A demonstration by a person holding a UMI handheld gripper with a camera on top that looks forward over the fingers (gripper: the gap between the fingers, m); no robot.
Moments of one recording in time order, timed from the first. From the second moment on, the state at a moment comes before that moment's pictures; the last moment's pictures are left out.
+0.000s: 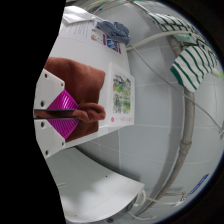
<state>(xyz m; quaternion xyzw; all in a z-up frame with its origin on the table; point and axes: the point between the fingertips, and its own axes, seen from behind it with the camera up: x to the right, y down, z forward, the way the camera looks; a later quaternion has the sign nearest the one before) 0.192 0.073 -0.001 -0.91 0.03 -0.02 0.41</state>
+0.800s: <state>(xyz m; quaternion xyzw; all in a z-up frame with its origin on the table) 0.106 -0.174 0.116 -0.87 0.10 -0.02 0.48</state>
